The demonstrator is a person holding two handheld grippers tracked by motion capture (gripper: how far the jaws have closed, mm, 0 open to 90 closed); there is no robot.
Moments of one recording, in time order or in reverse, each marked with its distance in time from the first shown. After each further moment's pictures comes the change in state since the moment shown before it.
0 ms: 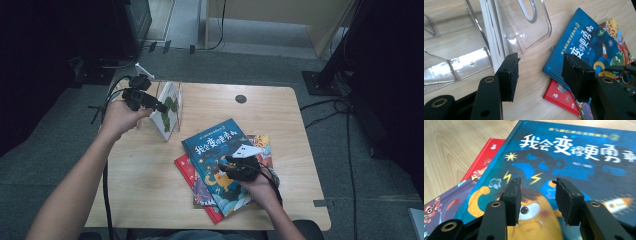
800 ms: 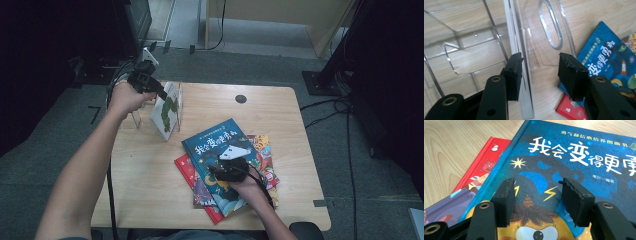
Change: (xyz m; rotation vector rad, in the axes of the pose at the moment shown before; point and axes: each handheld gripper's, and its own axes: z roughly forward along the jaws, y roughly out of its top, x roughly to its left) left arm 0.017 0.054 0.009 0.066 0.092 -0.046; right arm 0.020 0.008 0.029 0.015 -0.042 -0.063
